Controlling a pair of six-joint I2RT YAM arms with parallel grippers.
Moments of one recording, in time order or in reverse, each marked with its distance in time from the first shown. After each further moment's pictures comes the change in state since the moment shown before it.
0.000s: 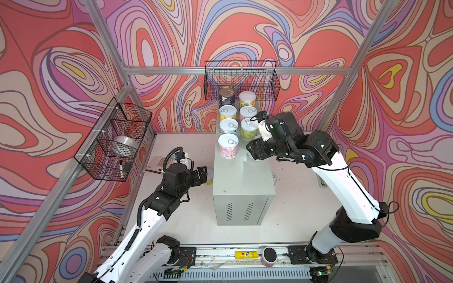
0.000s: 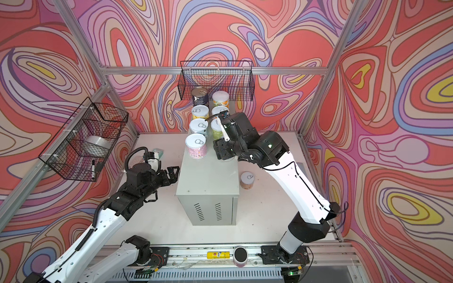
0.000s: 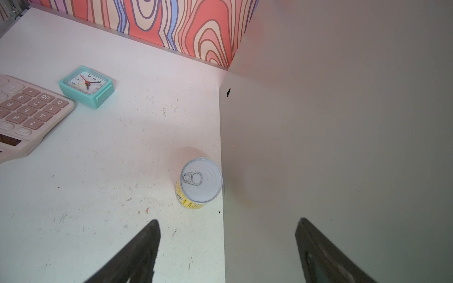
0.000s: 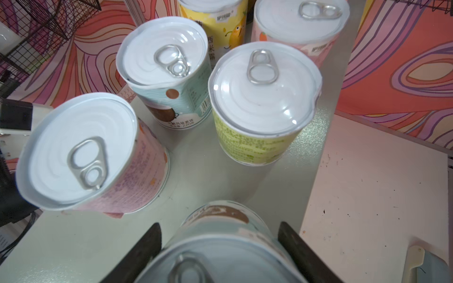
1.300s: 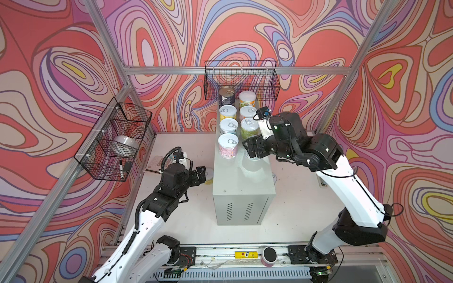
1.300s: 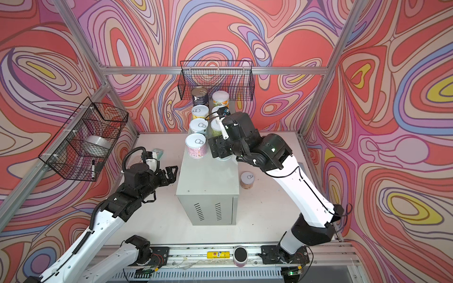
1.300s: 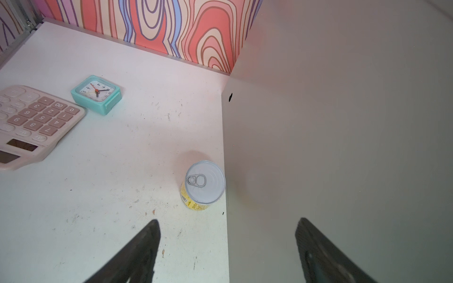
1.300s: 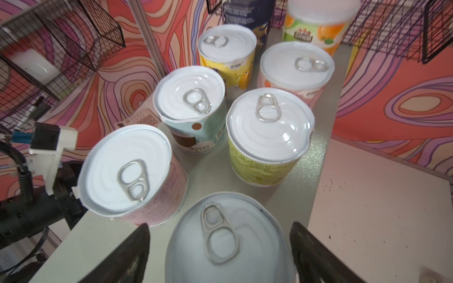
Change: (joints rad) left arm 0.000 -0.024 0.035 -0.045 -0.033 0.031; right arm 0.025 -0.106 -0.090 0.156 0.013 -0.014
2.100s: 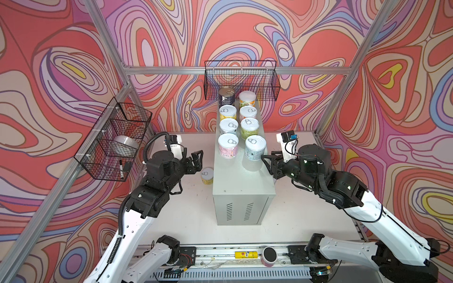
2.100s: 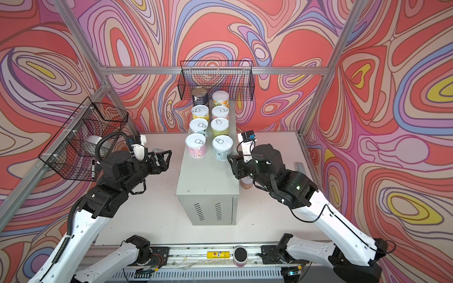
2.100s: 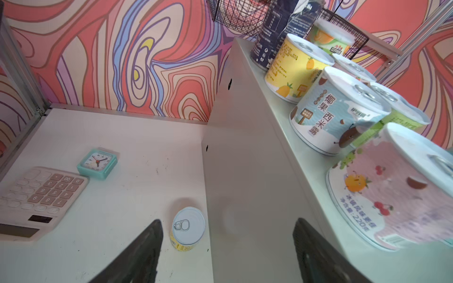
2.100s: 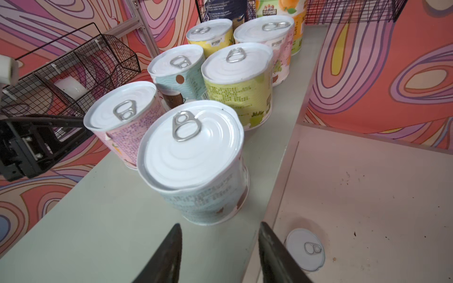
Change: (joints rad) left arm 0.000 0.047 0.306 -0.092 0.052 0.091; right arm 0.000 -0.452 -0.699 0.420 0.003 0.064
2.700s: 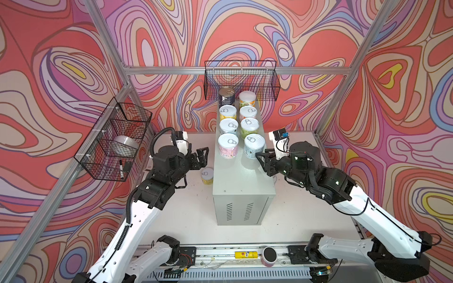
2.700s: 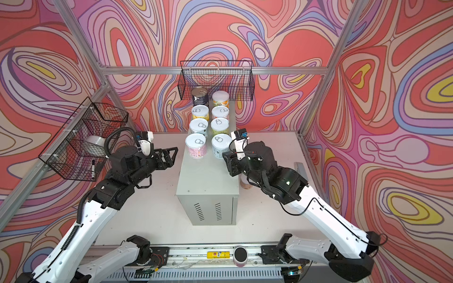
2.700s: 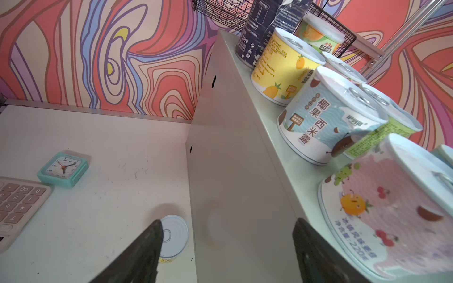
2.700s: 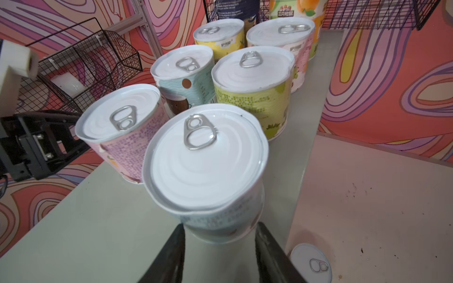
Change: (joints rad) left arm 0.000 0.068 0.000 0.085 0.067 -0.029; right arm 0.000 0.074 0.000 0.050 -0.013 -0.034
